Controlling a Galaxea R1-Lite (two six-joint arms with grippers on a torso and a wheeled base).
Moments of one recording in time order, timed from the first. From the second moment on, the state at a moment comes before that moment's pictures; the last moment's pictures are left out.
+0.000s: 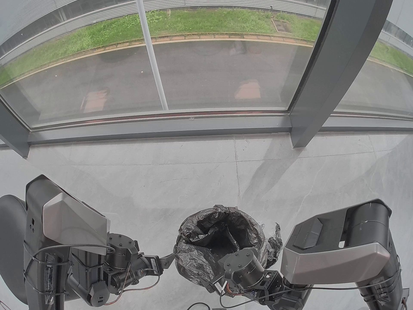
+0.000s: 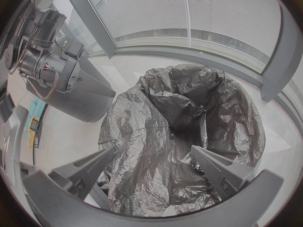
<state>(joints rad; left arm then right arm) -0.48 2.40 -0.20 -1.55 0.05 -0.45 0.93 2.45 -0.68 -1.12 -0.25 0.09</state>
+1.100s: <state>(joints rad) -0.48 2.41 -0.20 -1.55 0.05 -0.45 0.98 2.48 -0.70 -1.06 -0.25 0.10</state>
